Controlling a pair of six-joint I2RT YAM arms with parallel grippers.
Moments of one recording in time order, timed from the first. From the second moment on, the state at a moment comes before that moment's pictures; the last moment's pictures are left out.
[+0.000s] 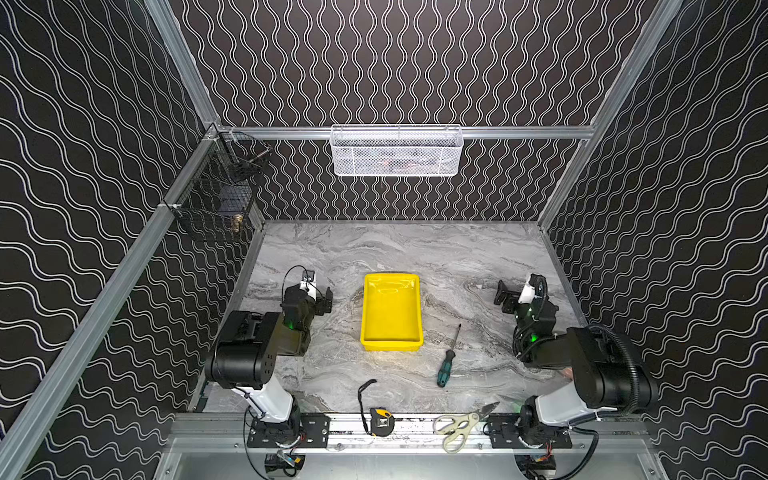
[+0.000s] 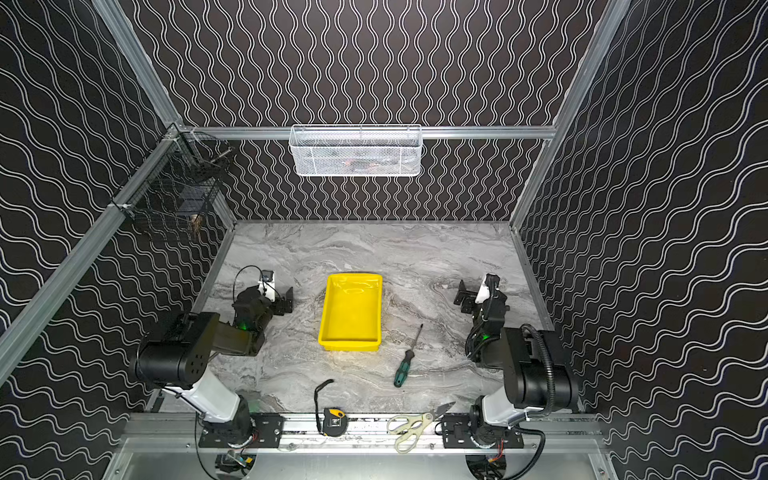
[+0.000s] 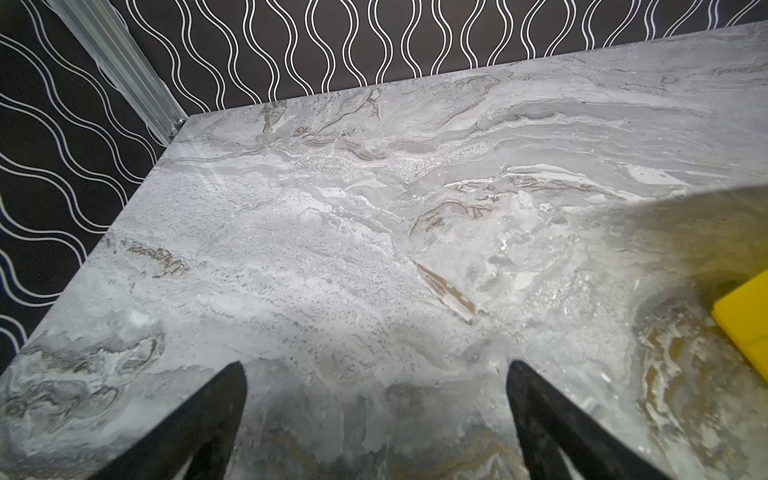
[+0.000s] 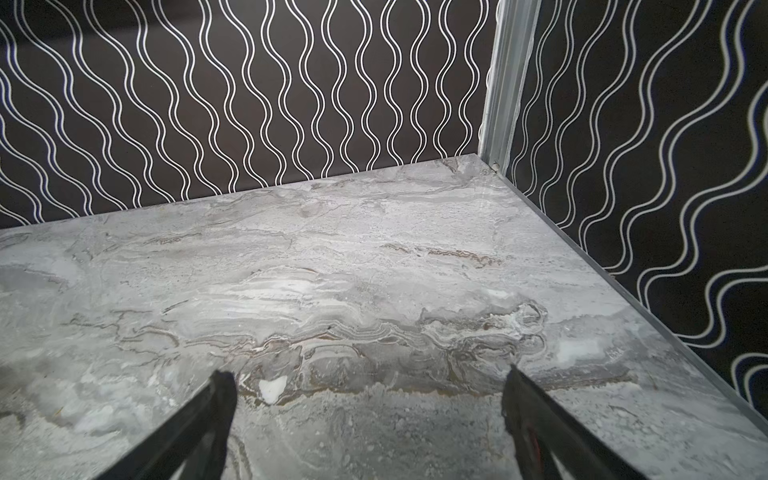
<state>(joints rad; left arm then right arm) -0.05 1.66 0.37 0.91 -0.06 0.11 -0.07 1.54 0.26 1.08 0.03 0.10</state>
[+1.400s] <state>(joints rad) -0.08 1.34 0.61 0.47 -0.34 -0.04 -0.06 1.38 0.40 0.81 0.04 0.11</state>
